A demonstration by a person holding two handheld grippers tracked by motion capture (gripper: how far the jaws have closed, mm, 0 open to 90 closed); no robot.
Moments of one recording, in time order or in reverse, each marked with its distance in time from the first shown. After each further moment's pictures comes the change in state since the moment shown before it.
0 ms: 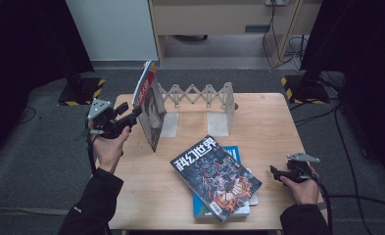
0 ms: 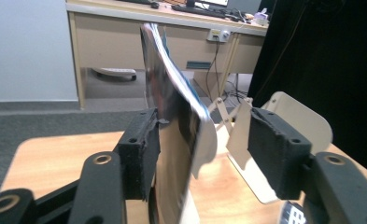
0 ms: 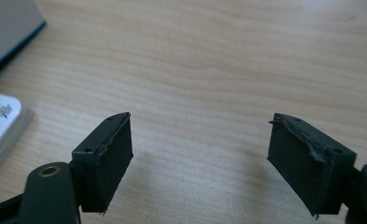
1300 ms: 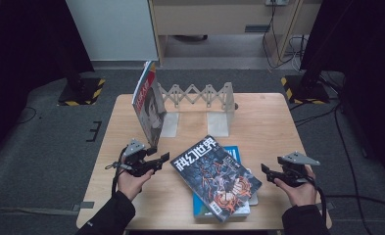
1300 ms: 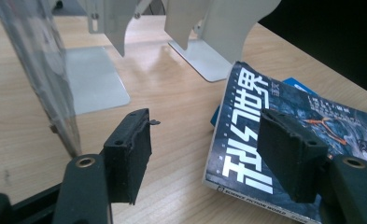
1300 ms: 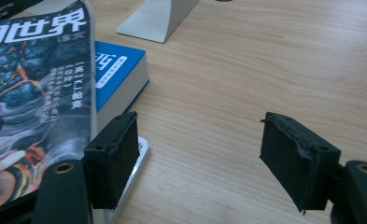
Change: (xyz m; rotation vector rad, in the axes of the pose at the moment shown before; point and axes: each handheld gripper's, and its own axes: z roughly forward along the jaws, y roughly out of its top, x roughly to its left) left arm -0.028 -0.132 0.027 0.263 -0.241 0.024; right arm 0.045 0.023 -0.043 -0.124 0.124 -0.053
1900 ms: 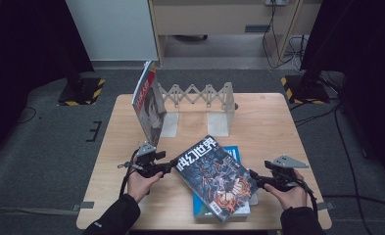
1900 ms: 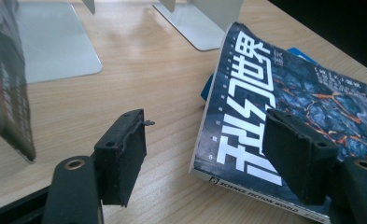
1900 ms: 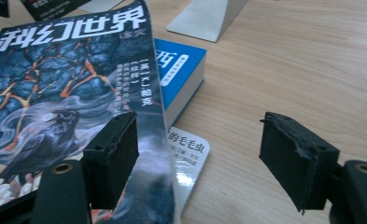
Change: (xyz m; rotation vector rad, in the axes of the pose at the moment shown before) left arm -0.002 -0.018 0.034 0.105 -0.052 -0.034; right arm 0.032 0.000 0.003 0.007 0.115 -0.026
